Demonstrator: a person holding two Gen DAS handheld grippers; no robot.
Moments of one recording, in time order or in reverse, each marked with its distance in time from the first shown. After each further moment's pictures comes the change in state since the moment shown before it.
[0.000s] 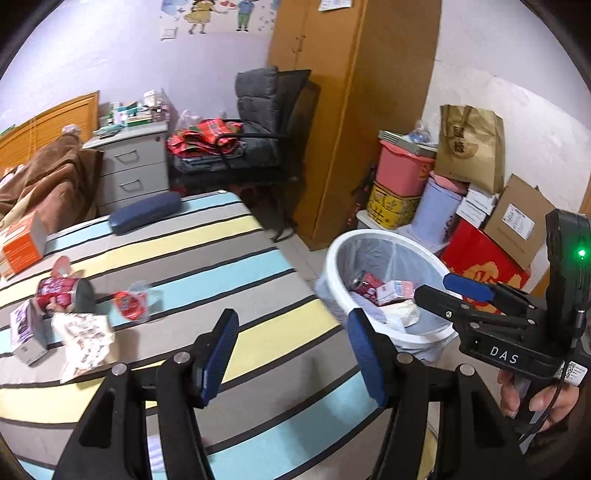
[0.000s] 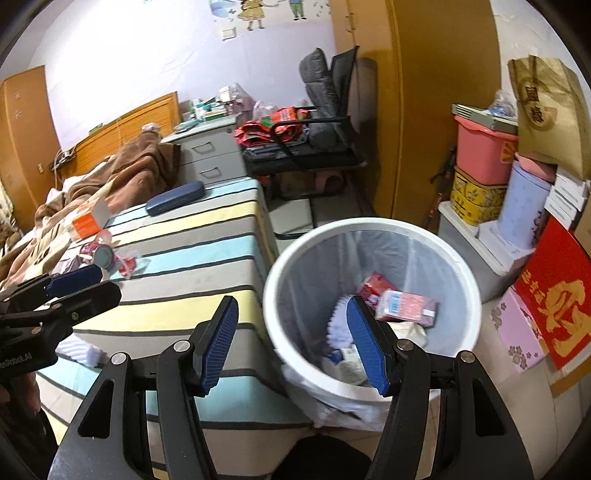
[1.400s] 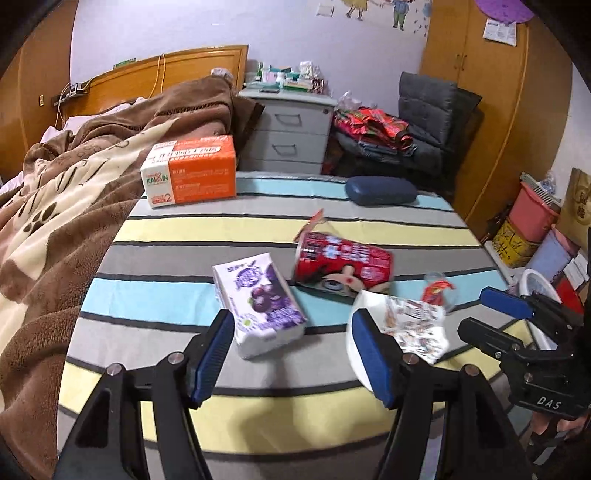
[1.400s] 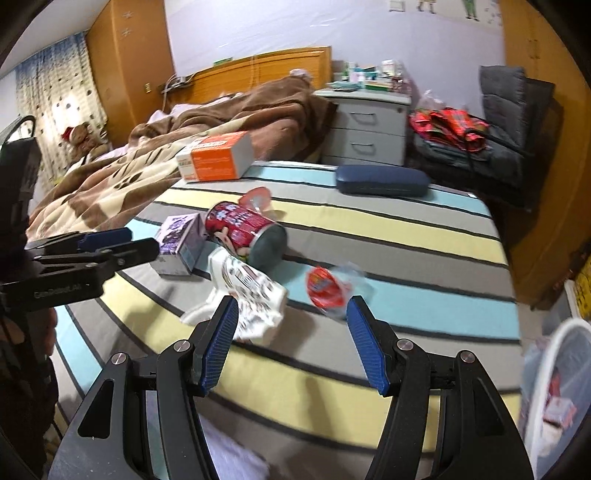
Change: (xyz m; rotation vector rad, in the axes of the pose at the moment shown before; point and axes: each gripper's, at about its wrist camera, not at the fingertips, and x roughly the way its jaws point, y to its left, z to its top) left arm -0.033 0.253 -0.036 -0.276 0.058 0.343; right arm 0.094 0.208 0.022 -0.343 0.119 0.348
